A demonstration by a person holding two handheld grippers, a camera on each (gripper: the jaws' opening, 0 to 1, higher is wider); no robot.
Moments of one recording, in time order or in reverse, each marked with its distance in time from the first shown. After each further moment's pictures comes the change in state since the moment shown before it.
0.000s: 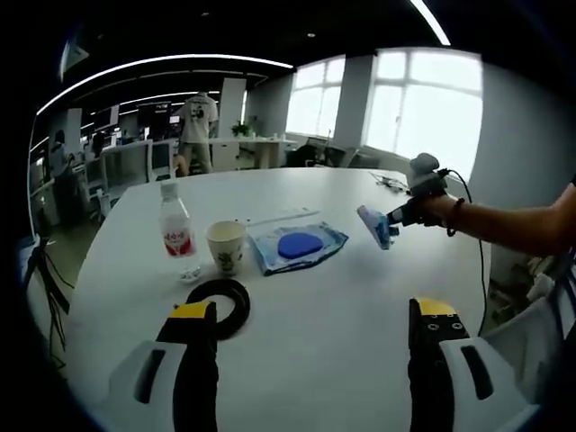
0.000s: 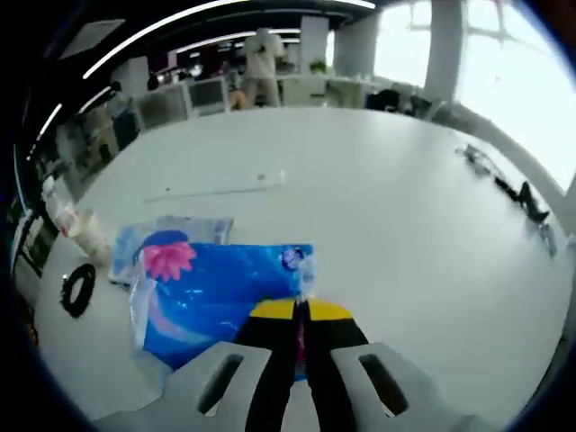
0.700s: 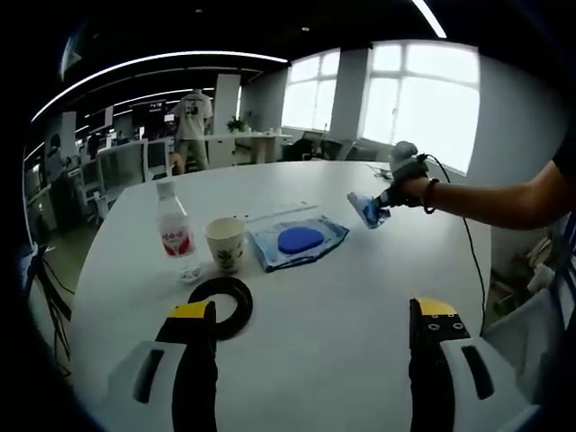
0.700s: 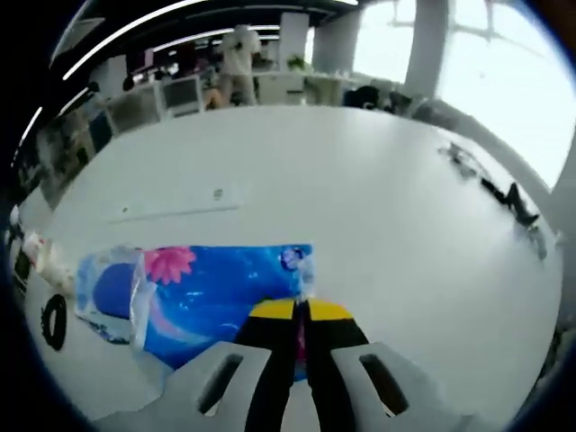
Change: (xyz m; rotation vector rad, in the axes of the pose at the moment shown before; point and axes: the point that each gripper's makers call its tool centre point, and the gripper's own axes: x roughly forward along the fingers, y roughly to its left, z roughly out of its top) left arm 0.005 0.003 -0.004 0.046 0.030 0.003; right arm 0.045 -0.040 0.032 0.022 0.021 -0.131
